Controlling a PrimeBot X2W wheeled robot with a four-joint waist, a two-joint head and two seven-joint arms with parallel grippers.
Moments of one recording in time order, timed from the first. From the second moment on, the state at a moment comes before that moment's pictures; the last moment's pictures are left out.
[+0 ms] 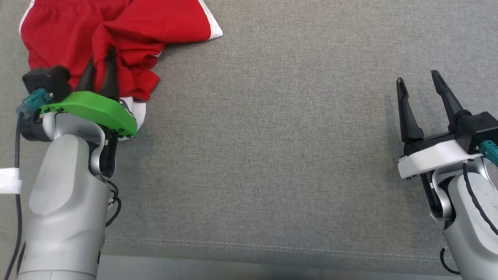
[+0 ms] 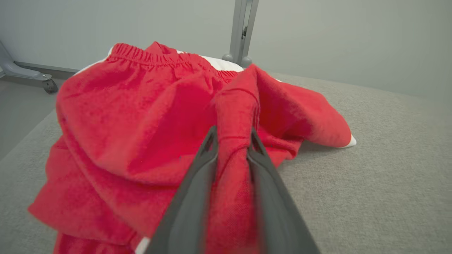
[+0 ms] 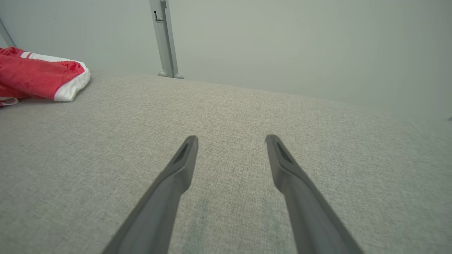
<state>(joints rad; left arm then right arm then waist) -0.68 0.07 -0.14 0.60 -0.42 -0.12 -0.16 -0.26 -0.27 0.22 0.13 0.17 -0.06 -0.25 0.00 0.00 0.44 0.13</state>
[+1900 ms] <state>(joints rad) -0.61 0.05 -1.08 0.36 -0.80 -0.11 -0.06 -0.22 -0.11 0.18 0.15 0.19 -0.07 -0.25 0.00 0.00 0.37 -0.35</state>
